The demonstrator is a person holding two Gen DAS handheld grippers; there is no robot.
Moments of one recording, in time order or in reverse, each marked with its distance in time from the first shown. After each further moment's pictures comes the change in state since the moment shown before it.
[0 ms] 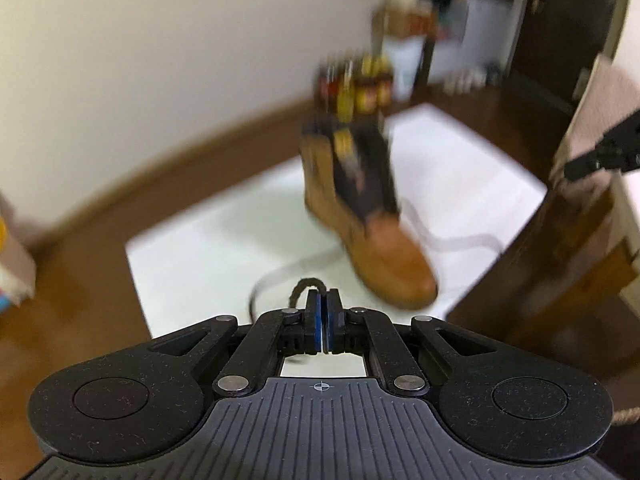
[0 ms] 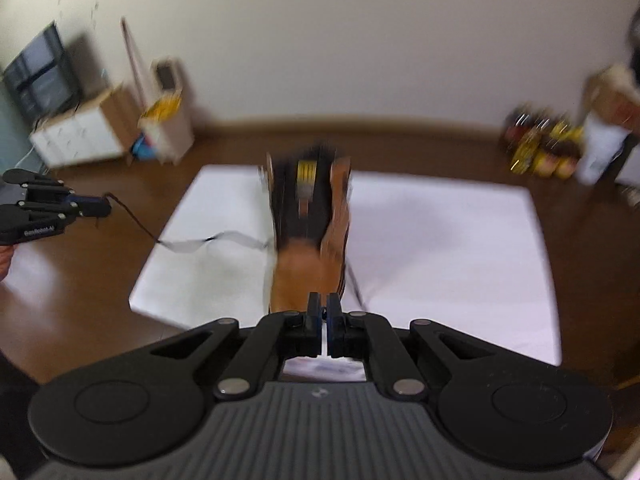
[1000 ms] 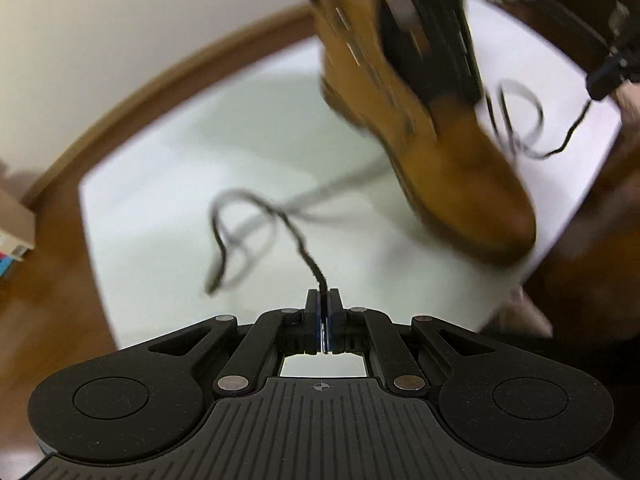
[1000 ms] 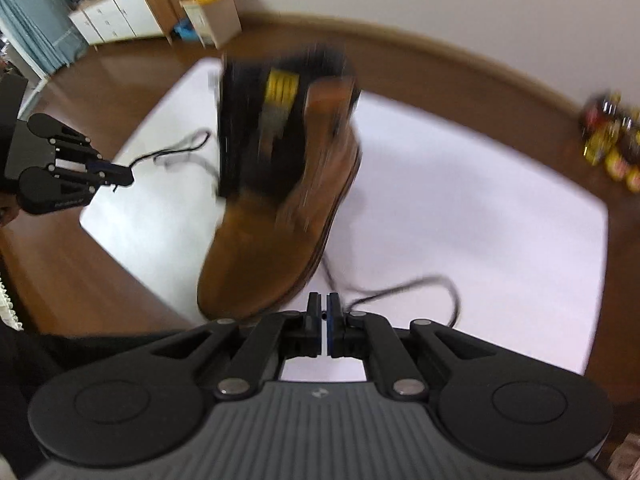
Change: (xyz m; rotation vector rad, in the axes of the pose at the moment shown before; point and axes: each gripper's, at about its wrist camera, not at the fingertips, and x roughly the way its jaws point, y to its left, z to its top) left arm 0.143 0.004 -0.036 0.071 0.213 0.060; right arm 0.112 -0.050 0.024 -0.242 0.308 0.010
